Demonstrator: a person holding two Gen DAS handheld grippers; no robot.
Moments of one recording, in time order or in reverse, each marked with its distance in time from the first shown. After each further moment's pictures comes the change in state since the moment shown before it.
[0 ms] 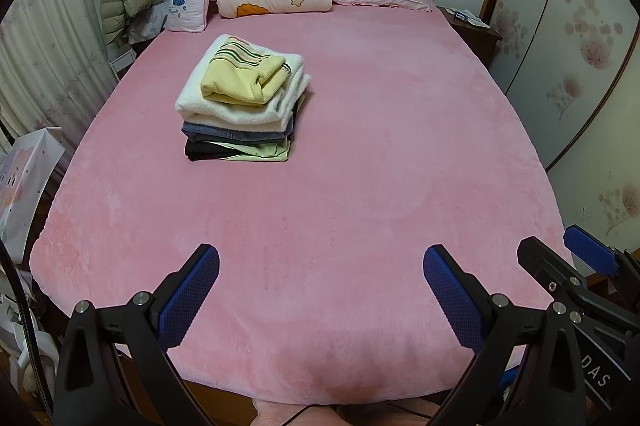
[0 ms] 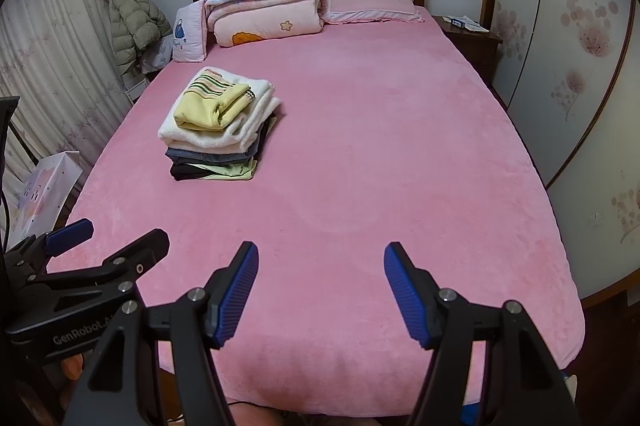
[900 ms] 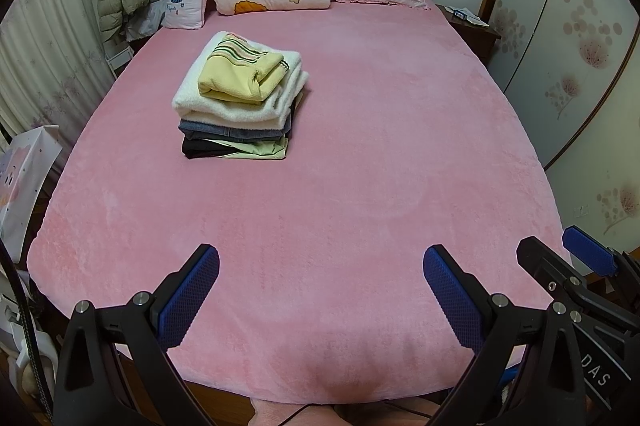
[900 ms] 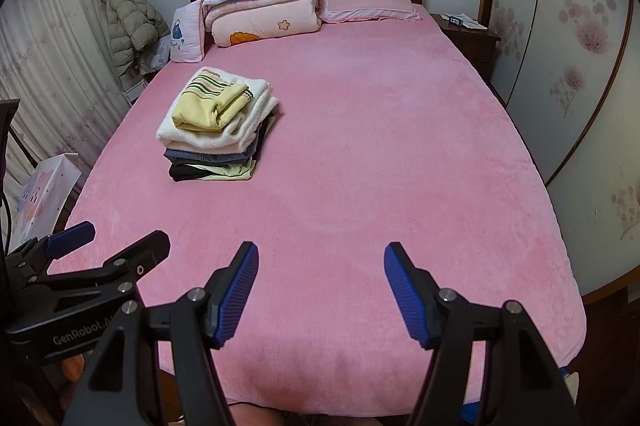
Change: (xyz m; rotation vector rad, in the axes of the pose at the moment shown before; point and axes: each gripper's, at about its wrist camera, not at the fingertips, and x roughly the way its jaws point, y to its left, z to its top) left arm 0.003 0.005 0.005 0.004 0.011 -0.013; right arm 0.000 -0.003 0.000 0.003 0.002 -0.001
